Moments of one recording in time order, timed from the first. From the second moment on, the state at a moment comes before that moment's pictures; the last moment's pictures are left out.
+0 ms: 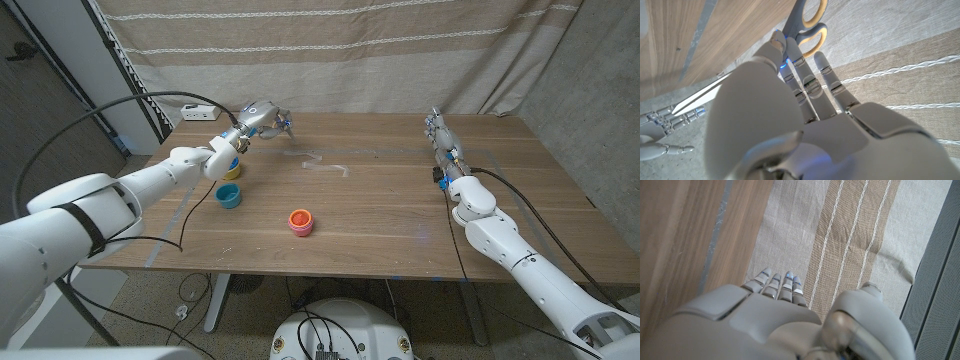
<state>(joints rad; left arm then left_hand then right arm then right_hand) 0.17 0.63 1.07 -0.77 0.68 -0.48 0.75 1.28 0.01 0.39 -0.15 0.20 0.79 -0.19 0.86 0.37 0.88 -0.17 0.52 0.60 1.18 -0.23 0.20 0.51 0.47 -0.04 0.75 0.39 -0.92 -0.53 -0.33 -1.48 0.55 0.28 -0.21 0.42 0.05 -0.30 0.02 0.57 0.08 0.03 0.19 0.18 0.13 -0.02 0.22 0.19 0.02 -0.04 0.18 0.18 0.04 -0.03 0.20 0.18</state>
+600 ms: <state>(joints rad) 0.24 0.66 0.96 -0.89 0.68 -0.59 0.81 1.28 0.01 0.39 -0.15 0.21 0.79 -0.19 0.87 0.38 0.88 -0.17 0.52 0.60 1.18 -0.23 0.20 0.51 0.46 -0.05 0.77 0.39 -0.96 -0.54 -0.31 -1.52 0.54 0.29 -0.22 0.42 0.05 -0.30 0.02 0.57 0.08 0.03 0.19 0.18 0.13 -0.02 0.22 0.19 0.02 -0.04 0.18 0.18 0.04 -0.03 0.20 0.18</state>
